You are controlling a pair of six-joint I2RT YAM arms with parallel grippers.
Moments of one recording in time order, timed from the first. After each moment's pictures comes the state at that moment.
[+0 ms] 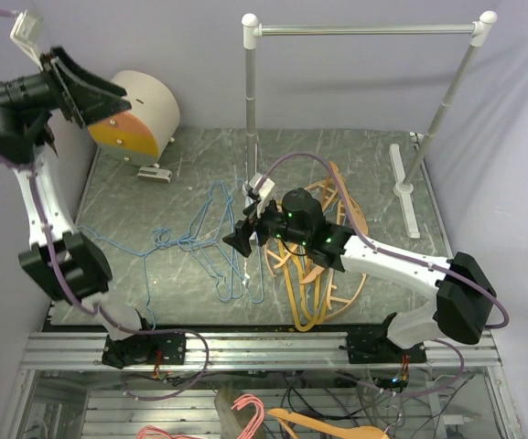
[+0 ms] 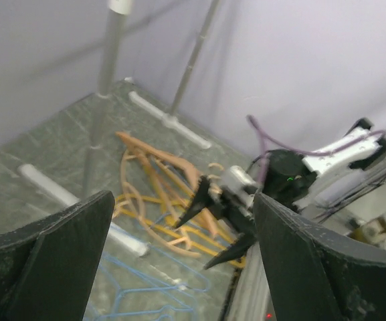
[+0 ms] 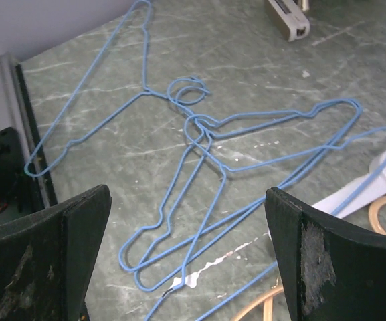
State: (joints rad) left arm 0.43 1.61 1.80 1.42 1.53 -2.00; right arm 0.93 1.43 0.97 0.20 -0.16 0.07
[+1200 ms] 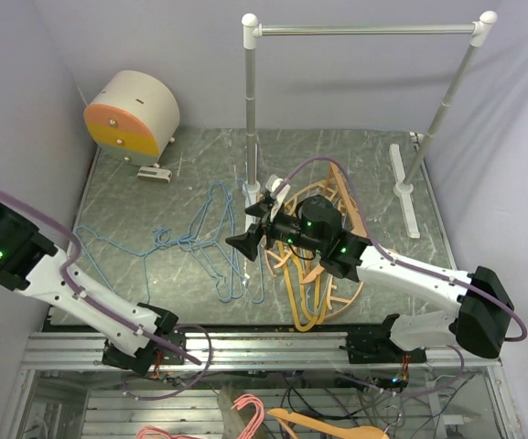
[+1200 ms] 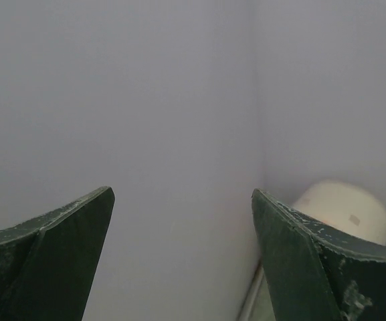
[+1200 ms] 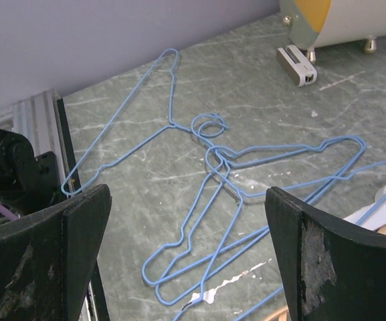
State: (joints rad) left arm 1.11 1.12 2.00 -0.36 0.66 -0.10; right arm 0.95 1.29 0.88 0.30 -0.21 0.10
